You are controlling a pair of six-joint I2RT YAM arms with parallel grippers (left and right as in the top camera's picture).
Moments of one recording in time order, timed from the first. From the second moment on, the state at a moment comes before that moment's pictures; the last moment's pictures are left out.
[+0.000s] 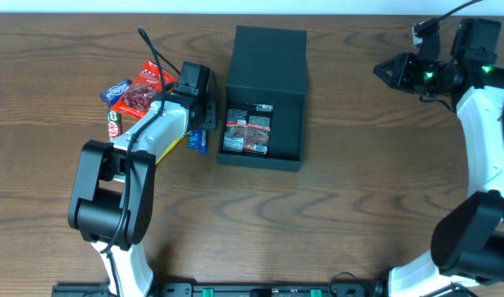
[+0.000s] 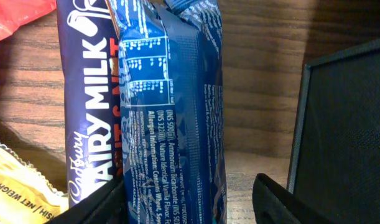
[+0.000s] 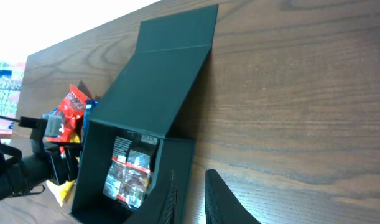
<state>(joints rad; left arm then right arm) -0.27 1.97 1.26 -0.46 -0.04 -0.25 -0.21 1.77 1.55 -0.77 -0.65 0.11</state>
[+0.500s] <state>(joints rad) -0.27 1.99 1.26 -0.45 -0.01 -0.25 -0.21 1.77 1.55 -0.78 -0.65 0.11</state>
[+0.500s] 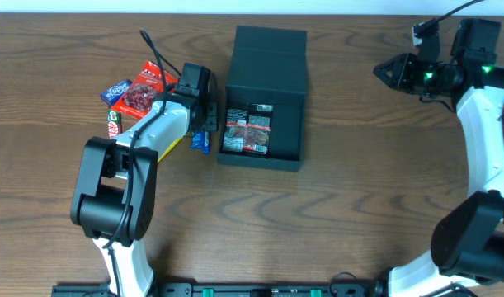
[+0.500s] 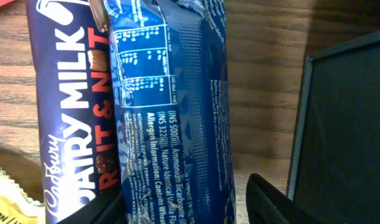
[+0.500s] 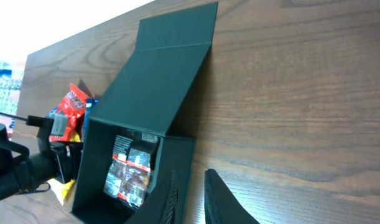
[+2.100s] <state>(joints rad) -0.43 1.69 1.32 -0.51 -0.05 -0.33 -0.21 1.77 1.55 -0.80 -0.65 0.11</state>
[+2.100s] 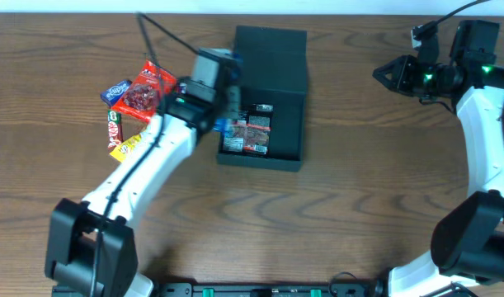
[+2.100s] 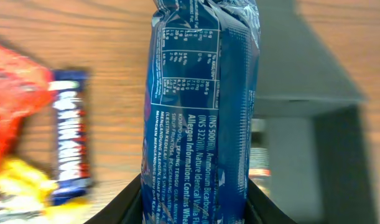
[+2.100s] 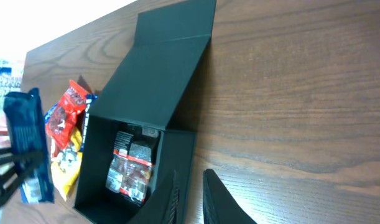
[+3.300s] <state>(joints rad) -0.68 1.96 1.45 -0.45 0.07 -0.71 -0.21 1.77 1.55 -0.93 -0.60 0.04</state>
